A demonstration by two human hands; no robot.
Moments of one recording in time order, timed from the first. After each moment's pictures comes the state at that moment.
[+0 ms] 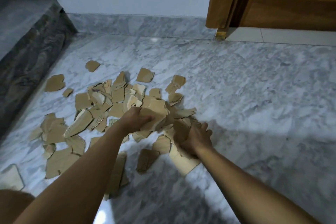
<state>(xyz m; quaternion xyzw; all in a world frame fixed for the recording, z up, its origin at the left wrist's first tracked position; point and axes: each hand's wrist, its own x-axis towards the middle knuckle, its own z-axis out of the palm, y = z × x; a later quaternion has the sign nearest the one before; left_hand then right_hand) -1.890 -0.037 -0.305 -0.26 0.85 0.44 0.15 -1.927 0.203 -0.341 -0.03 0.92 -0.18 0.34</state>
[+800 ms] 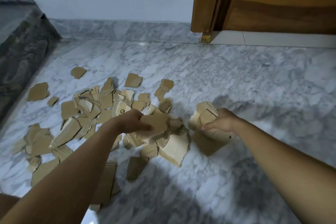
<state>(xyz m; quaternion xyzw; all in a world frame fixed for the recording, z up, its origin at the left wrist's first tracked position) -1.918 -0.020 -0.278 -0.14 0.88 0.33 0.31 -2.024 0.309 -0.298 -0.01 0.88 -0.28 0.37</state>
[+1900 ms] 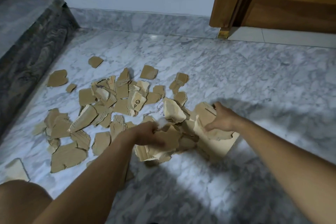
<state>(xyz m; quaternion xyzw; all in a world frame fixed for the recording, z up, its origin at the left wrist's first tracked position) -1.859 -0.014 -0.304 -0.13 0.87 0.31 0.37 -1.996 0.258 -0.285 -0.11 0.90 -0.19 0.37</state>
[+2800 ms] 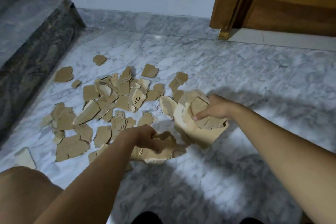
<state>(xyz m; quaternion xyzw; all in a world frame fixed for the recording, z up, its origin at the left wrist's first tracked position) -1.843 0.008 -0.285 -0.12 0.86 0.22 0.45 -2.007 0.246 -0.241 -0.12 0.86 -0.26 0.41</state>
